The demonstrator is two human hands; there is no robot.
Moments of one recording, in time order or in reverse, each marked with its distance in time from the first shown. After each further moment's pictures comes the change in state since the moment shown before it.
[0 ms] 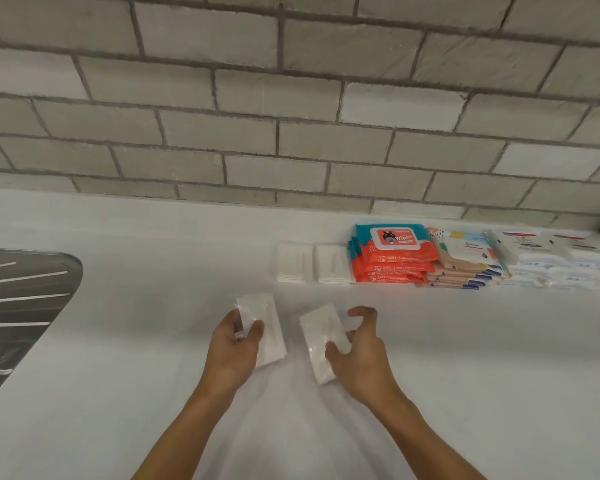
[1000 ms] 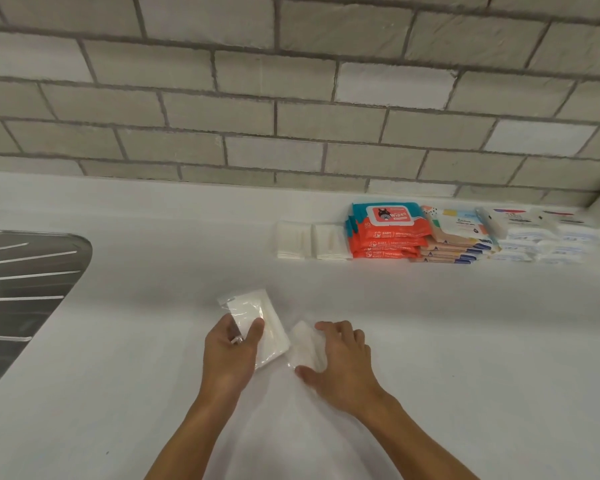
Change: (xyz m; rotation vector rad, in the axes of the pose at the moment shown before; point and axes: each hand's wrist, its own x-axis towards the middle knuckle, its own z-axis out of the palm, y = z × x) left_hand -0.049 -0.025 -0.006 -0.103 0.114 -0.047; right_hand -0.042 0.031 0.028 -0.551 -0.157 -0.102
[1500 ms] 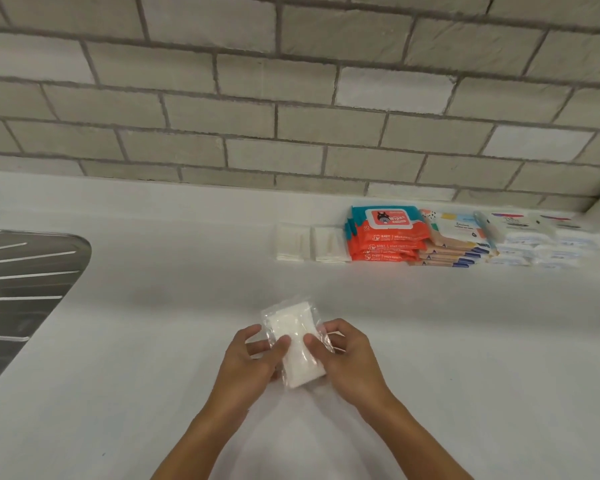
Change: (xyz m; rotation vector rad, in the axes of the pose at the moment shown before) left_hand -0.018 0.000 0.008 -0.022 -0.215 -0.171; right_hand -0.010 -0.010 -0.016 0.872 0.110 0.101
